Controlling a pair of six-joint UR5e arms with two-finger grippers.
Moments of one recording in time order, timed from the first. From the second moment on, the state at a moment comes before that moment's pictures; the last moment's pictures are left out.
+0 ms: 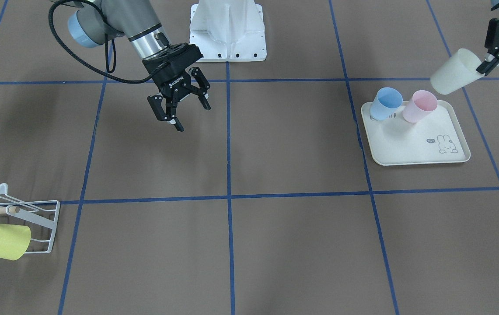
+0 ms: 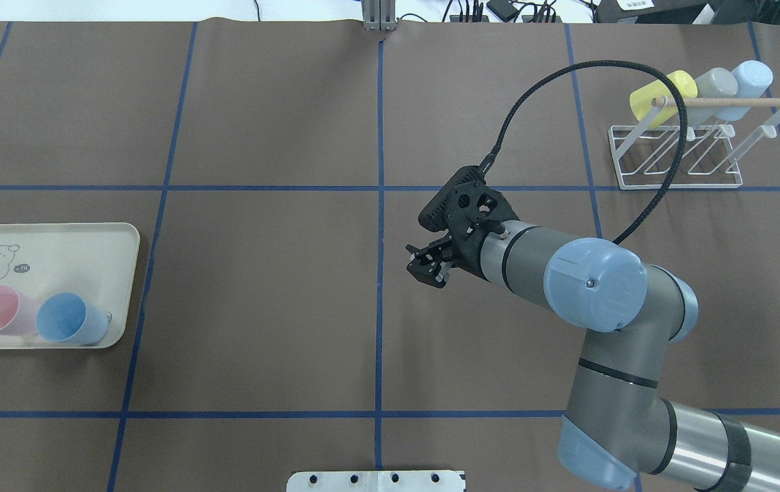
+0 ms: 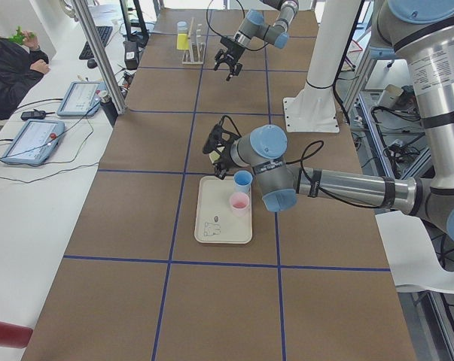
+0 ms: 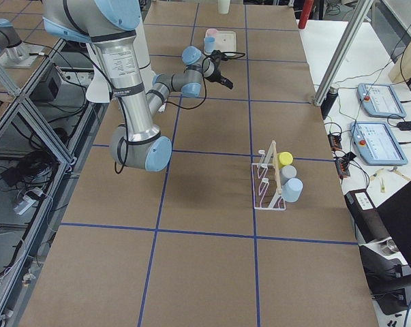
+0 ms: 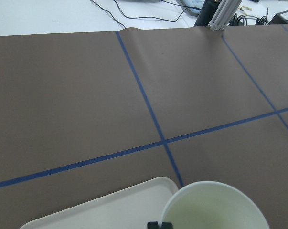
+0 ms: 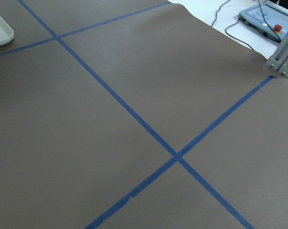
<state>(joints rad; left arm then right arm) -1.32 -1.31 -2.00 -2.67 -2.43 -0.87 0.41 -1.17 1.88 -0.96 1.43 0.42</state>
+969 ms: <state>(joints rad) -0.91 -1.72 -2.01 -2.69 -2.27 -1.38 0.34 -1.17 1.85 -0.66 1.54 0.37</state>
